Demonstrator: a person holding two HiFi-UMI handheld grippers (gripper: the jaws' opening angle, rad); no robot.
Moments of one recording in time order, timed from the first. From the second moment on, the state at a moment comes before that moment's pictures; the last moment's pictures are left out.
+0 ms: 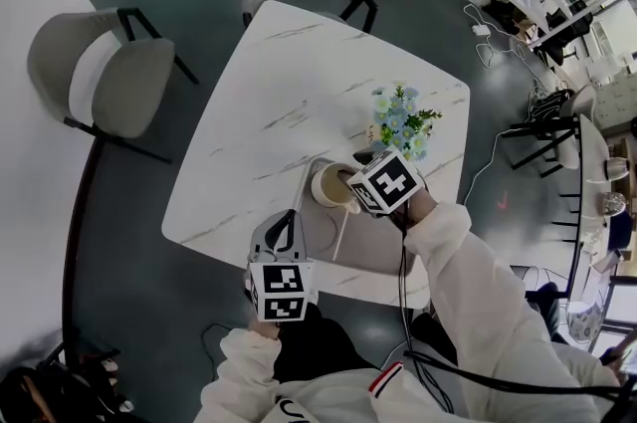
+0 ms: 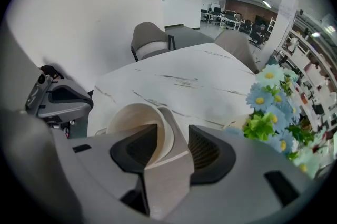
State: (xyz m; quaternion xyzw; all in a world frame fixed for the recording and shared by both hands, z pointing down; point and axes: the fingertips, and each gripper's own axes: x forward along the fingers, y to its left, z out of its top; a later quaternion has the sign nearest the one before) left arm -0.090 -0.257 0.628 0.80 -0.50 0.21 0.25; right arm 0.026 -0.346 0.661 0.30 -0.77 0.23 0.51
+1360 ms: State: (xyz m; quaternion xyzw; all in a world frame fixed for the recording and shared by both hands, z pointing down) left arm -0.092 -0.234 0.575 0.81 -0.51 0.22 0.19; right arm 0.040 -0.294 0.570 0.39 -0.82 0.25 0.35
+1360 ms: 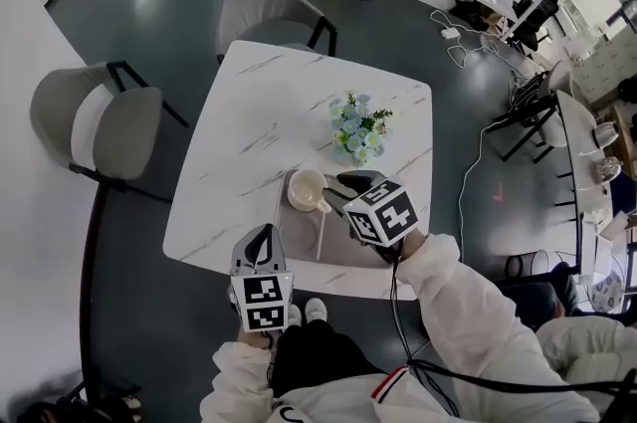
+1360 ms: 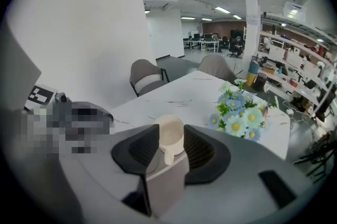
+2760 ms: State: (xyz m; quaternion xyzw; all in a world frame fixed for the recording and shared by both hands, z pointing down) left arm -0.059 -0.154 0.428 0.86 -0.46 0.18 0.09; right arm 0.101 -0.139 0.414 0.54 -0.82 0.18 0.12
